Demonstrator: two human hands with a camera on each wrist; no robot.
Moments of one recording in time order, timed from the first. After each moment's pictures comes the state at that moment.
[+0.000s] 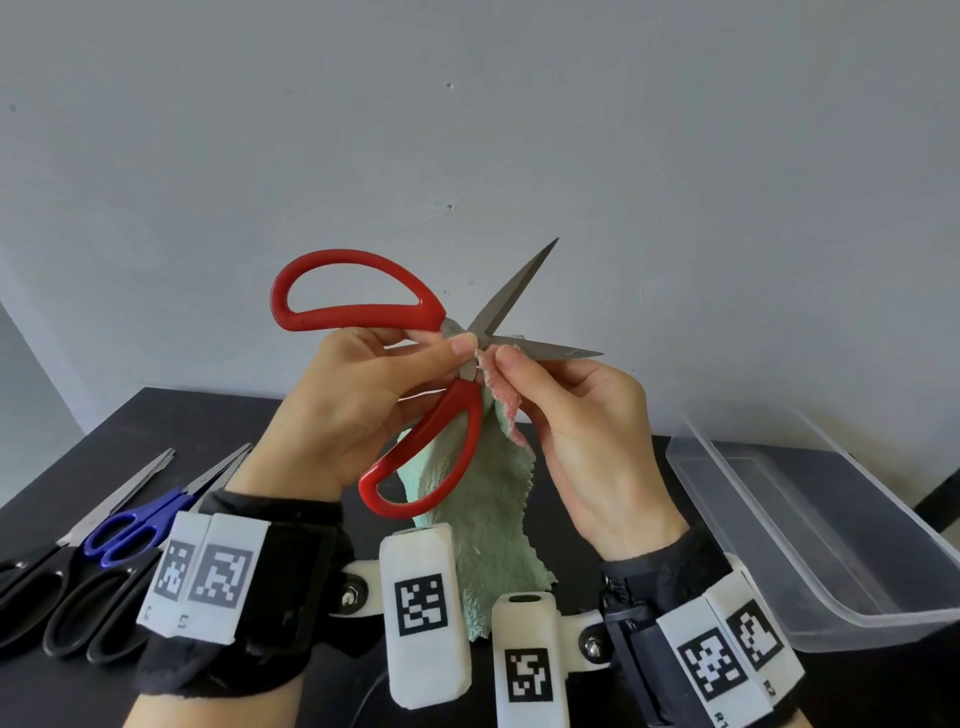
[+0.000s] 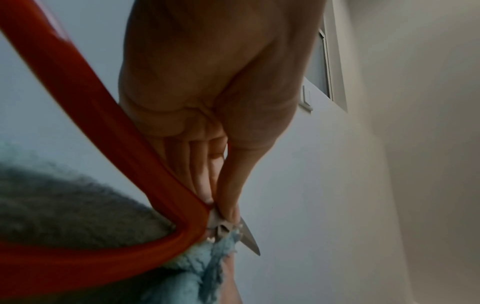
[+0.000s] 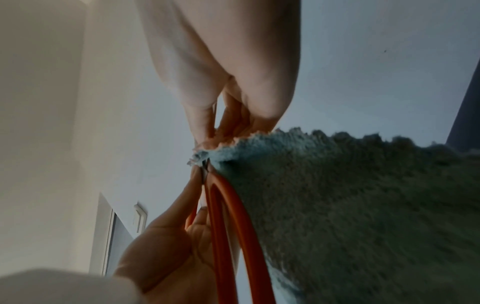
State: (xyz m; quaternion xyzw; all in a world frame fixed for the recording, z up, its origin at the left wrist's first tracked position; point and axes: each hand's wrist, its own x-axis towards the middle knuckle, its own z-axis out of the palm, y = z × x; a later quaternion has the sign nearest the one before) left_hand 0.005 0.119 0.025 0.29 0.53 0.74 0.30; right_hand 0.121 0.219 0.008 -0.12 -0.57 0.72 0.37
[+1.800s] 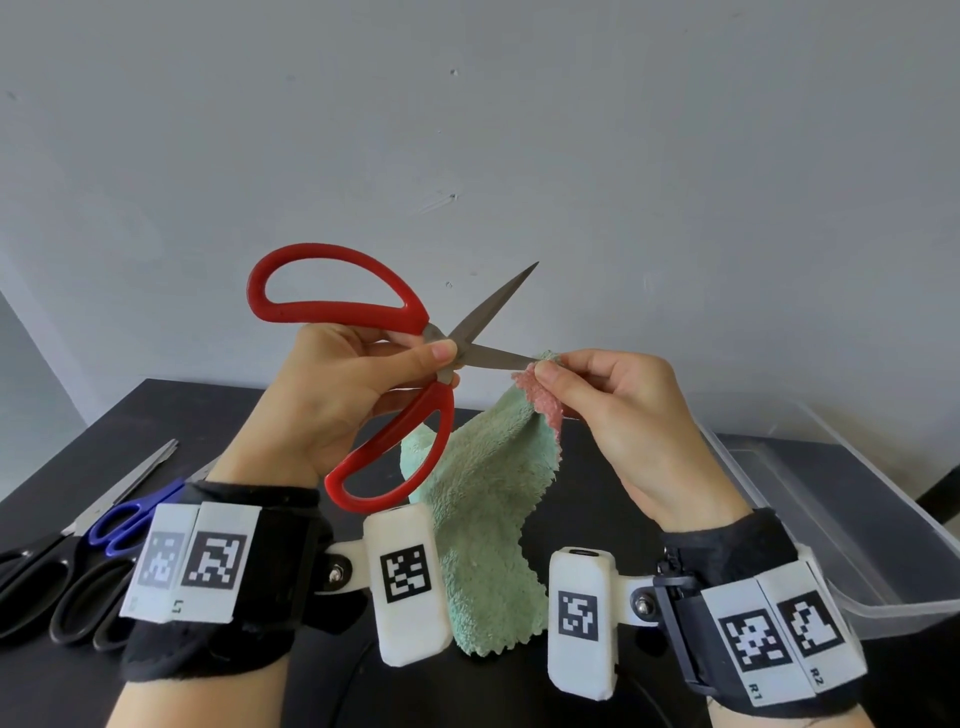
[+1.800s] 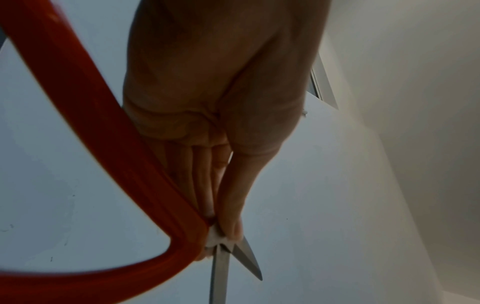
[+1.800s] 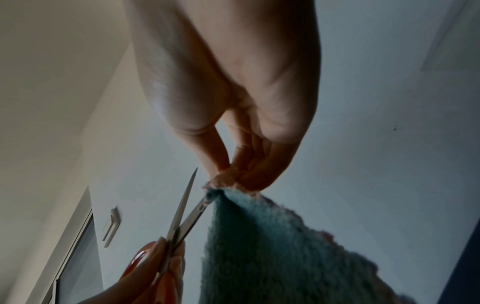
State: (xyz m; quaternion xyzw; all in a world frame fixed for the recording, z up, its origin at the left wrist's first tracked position) left_hand -0.007 0.112 0.019 0.30 0.57 0.72 0.26; right_hand 0.134 0.252 0.006 -0.22 -0.72 0.58 0.33
